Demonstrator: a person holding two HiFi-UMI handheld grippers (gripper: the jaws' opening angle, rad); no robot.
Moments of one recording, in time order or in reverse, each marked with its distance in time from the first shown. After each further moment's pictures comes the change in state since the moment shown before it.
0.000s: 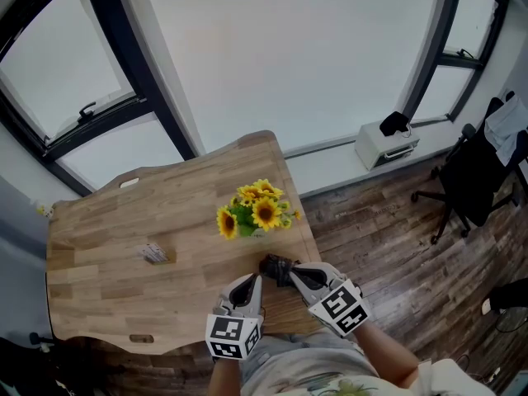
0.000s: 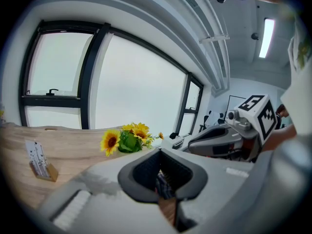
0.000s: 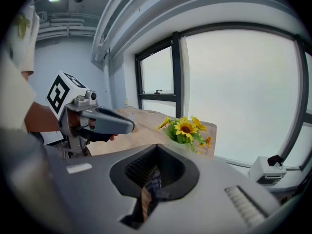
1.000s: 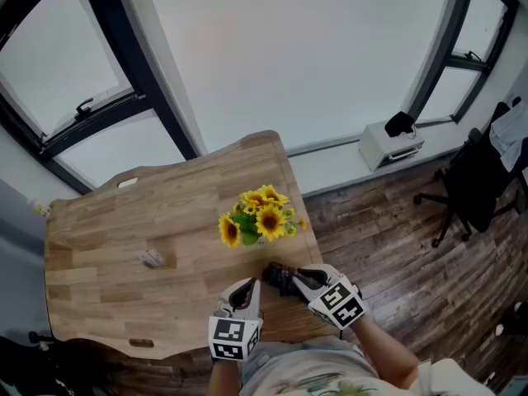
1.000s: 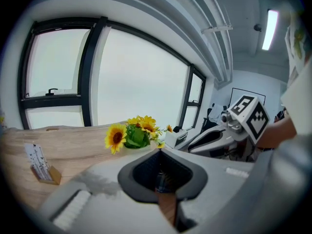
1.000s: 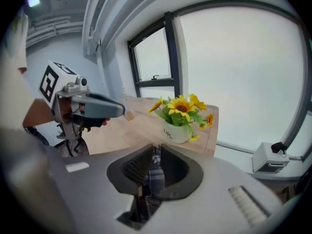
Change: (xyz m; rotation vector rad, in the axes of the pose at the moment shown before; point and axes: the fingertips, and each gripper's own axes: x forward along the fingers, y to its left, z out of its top) left arm 0.022 0.028 -0.016 0.023 0.078 0.029; right arm 0.042 -0.029 -0.047 0.071 0.164 0.025
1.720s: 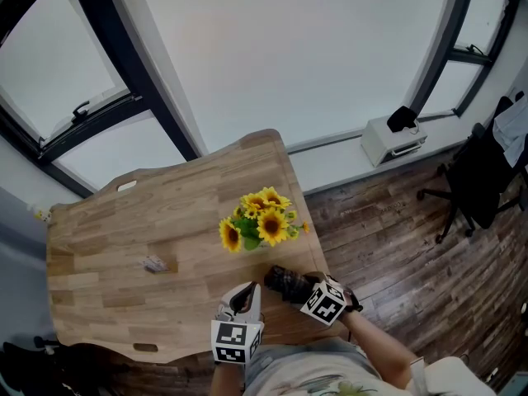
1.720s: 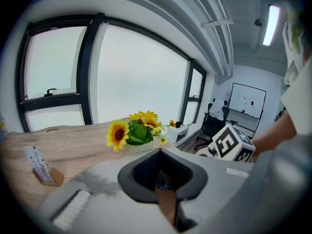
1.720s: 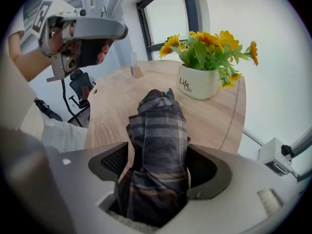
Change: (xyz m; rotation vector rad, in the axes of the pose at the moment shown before) left arm 0.010 0.009 -0.008 0.027 0.054 0.010; right arm 0.067 0.012 -0.116 -0.116 0.377 0.142
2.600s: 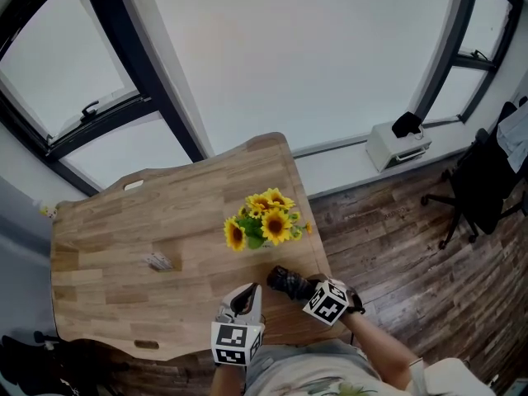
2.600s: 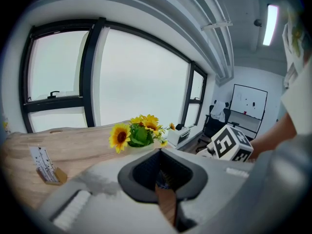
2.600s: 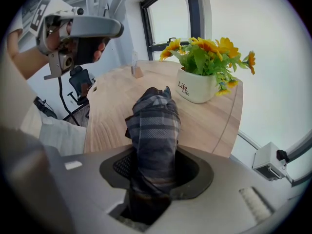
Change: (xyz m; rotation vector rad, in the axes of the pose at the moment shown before) left arm -0.015 -0.002 0.004 -0.002 -0.029 0.023; right arm -0.006 -0.002 0.002 -0.030 0.007 -0.030
